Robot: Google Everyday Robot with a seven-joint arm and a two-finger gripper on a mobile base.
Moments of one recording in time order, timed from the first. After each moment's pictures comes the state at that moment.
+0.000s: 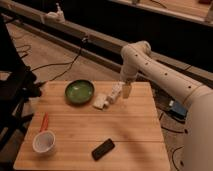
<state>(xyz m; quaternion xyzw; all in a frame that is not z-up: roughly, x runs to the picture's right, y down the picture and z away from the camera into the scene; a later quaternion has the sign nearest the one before) 0.124 -0.004 0.814 -0.30 -0.05 0.03 0.95</state>
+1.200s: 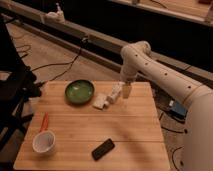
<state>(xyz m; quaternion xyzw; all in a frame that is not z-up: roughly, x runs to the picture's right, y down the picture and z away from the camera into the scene) 0.122 -0.003 0.815 -0.30 -0.05 0.01 0.95</state>
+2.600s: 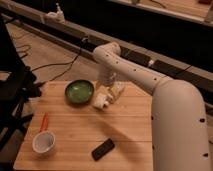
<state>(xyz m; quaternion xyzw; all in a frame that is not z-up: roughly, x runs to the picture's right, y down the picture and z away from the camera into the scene) 0.018 0.032 0.819 -0.36 -0.18 -0.37 0.84</state>
